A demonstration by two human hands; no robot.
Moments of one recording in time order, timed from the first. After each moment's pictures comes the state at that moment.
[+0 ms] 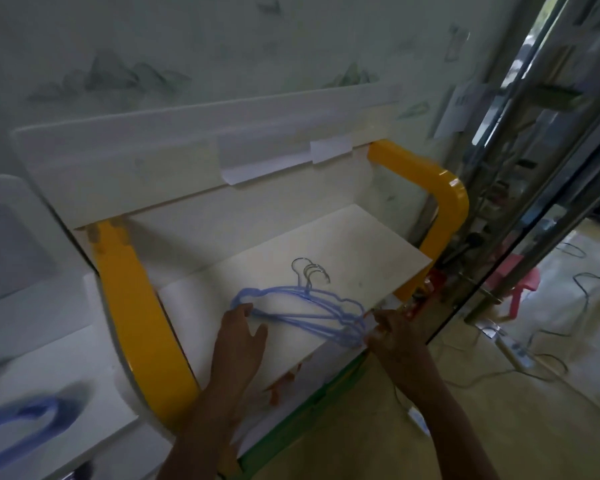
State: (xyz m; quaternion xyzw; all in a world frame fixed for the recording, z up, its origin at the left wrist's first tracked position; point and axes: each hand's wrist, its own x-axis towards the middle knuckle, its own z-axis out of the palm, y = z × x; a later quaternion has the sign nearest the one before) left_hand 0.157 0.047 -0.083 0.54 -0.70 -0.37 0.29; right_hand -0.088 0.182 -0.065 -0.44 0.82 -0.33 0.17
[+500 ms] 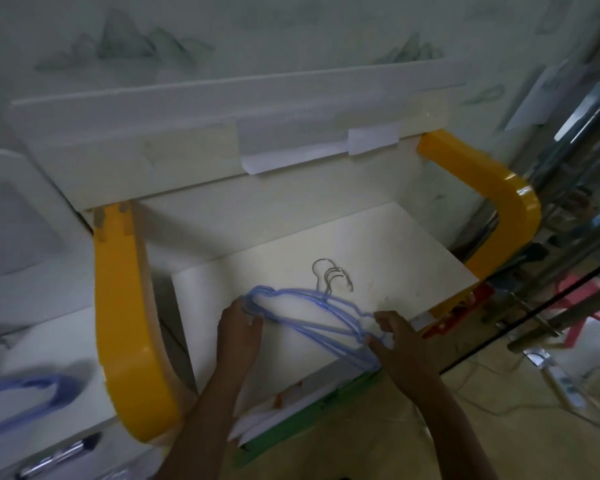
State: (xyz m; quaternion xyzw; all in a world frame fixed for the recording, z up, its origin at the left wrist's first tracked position) left_hand 0.134 0.006 -0.105 0.64 -0.60 -0.36 0.32; right_hand -0.131 0.121 -0.105 -0.52 0.76 -0.32 0.23
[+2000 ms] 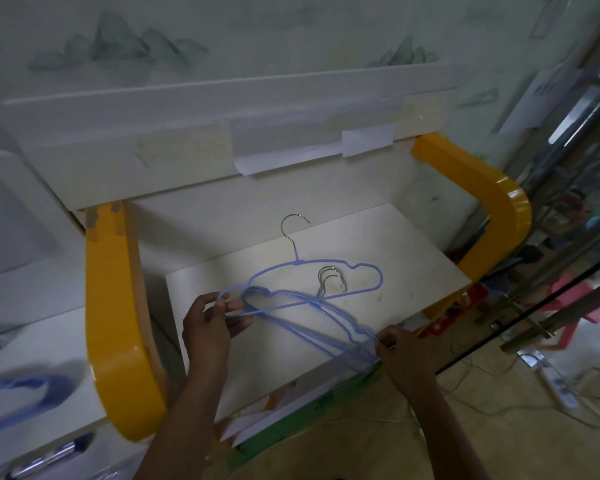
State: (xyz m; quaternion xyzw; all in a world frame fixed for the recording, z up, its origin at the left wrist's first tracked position) left_hand 0.147 0.015 -0.076 0.55 -0.33 -0.53 0.55; right_hand -0.143 0.122 -0.115 -0.45 0.82 -0.27 0.22
